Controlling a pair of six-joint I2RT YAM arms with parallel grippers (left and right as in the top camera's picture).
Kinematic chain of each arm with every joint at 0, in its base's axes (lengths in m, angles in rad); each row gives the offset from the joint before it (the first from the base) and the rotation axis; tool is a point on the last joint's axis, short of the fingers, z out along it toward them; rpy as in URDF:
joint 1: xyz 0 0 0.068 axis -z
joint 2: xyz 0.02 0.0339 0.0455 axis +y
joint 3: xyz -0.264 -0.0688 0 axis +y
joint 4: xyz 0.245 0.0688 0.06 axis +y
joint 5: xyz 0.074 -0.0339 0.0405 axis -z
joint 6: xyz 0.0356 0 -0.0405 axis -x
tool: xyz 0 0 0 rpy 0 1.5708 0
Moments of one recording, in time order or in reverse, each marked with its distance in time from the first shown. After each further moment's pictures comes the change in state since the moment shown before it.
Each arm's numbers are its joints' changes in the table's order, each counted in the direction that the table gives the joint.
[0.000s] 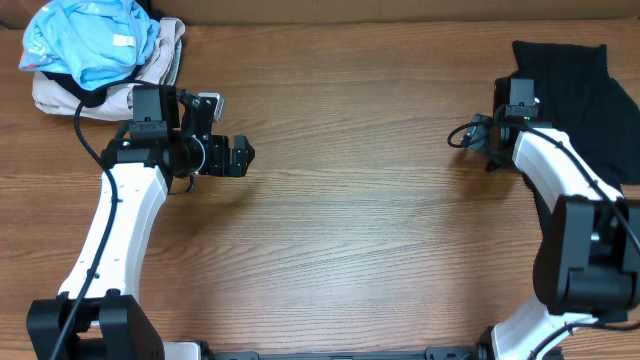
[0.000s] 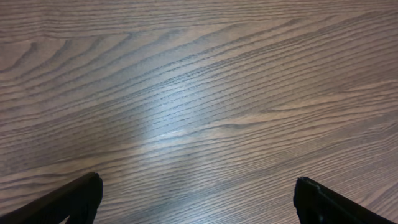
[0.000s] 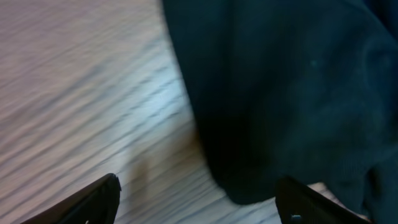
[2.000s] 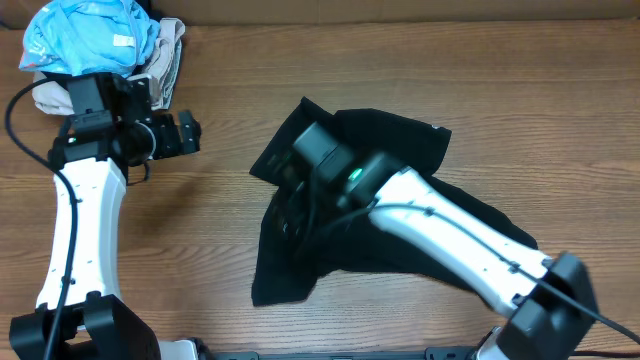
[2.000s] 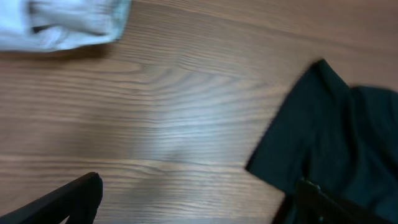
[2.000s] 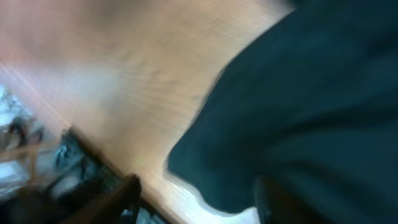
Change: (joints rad) left arm -0.174 0.003 -0.109 0.026 -0.082 0.070; right arm -0.849 -0.144 -0.291 0.413 -0.540 -0.052
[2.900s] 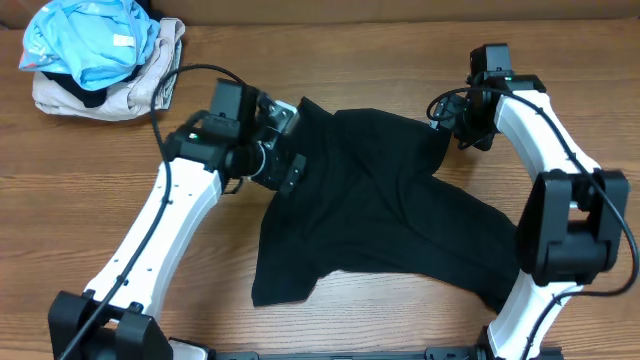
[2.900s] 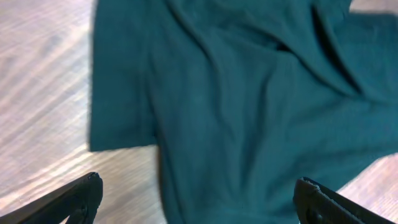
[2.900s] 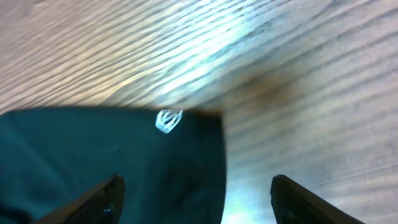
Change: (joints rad) left arm 0.508 0.016 0.000 0.126 -0.035 -0.128; right arm 0.762 0.315 -0.038 -0.135 0.240 0.045
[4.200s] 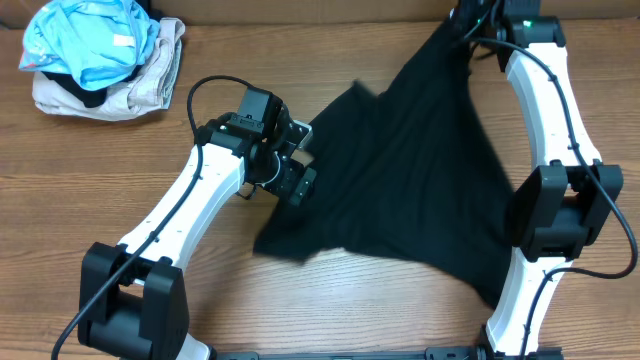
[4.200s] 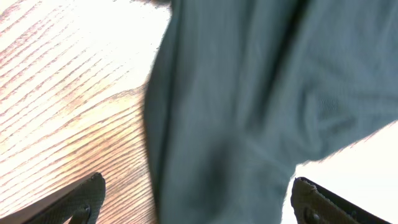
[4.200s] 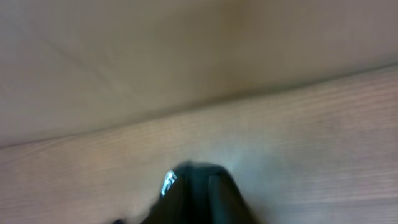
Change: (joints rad) left arm 0.032 0.139 0.000 0.021 -0.001 0.000; right arm 0.002 0.145 -0.572 -0.203 0.010 0.174
